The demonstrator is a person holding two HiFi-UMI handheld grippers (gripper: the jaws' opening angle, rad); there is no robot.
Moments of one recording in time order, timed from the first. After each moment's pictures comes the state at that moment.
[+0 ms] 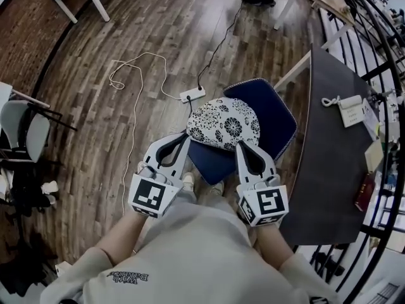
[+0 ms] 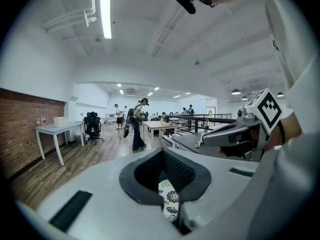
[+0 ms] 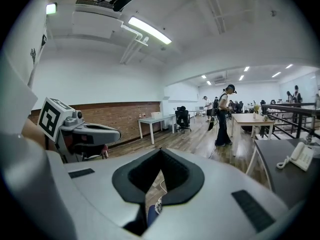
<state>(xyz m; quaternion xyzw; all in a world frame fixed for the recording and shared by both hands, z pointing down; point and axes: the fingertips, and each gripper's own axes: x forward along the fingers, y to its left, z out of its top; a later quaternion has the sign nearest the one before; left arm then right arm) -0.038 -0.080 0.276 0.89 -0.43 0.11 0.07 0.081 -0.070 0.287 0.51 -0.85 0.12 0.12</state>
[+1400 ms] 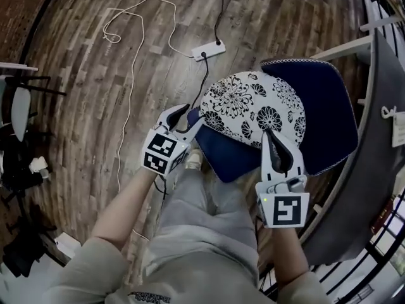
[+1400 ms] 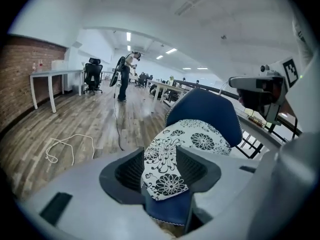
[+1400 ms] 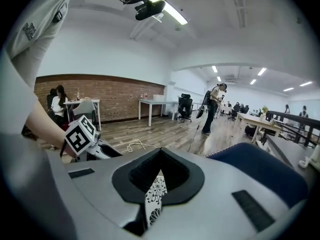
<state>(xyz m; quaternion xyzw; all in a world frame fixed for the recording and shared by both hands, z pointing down) -0.084 -0.203 0.669 0.86 -0.39 0.22 0.25 0.056 -0.191 0.513 0.50 -0.84 0.08 0.20</state>
